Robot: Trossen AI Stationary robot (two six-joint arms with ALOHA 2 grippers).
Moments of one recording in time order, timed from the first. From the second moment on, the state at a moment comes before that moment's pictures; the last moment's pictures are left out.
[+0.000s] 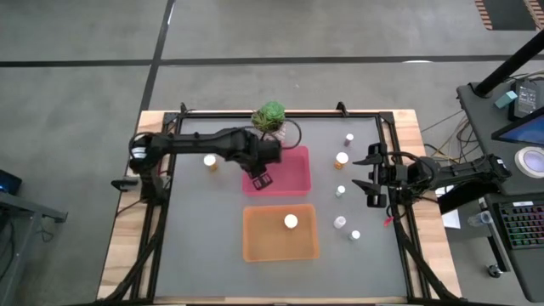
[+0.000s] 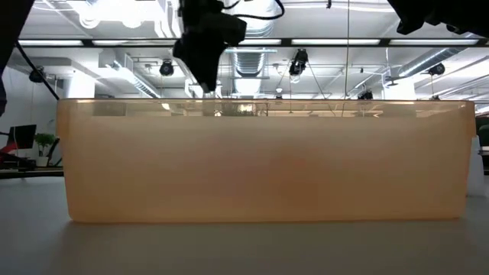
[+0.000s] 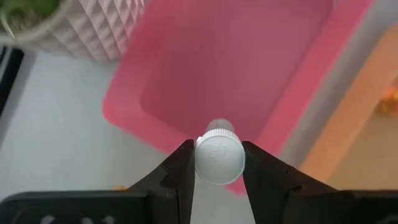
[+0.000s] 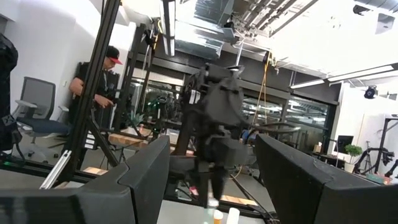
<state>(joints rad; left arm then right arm) 0.09 1.82 1.77 -1.27 -0.22 -0.40 0.14 0.37 0.14 0.63 0.08 -0.31</state>
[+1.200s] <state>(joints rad) 0.29 2.04 1.75 -1.08 -0.21 -0.15 0.14 0.38 0.14 0.62 0.08 -0.31</state>
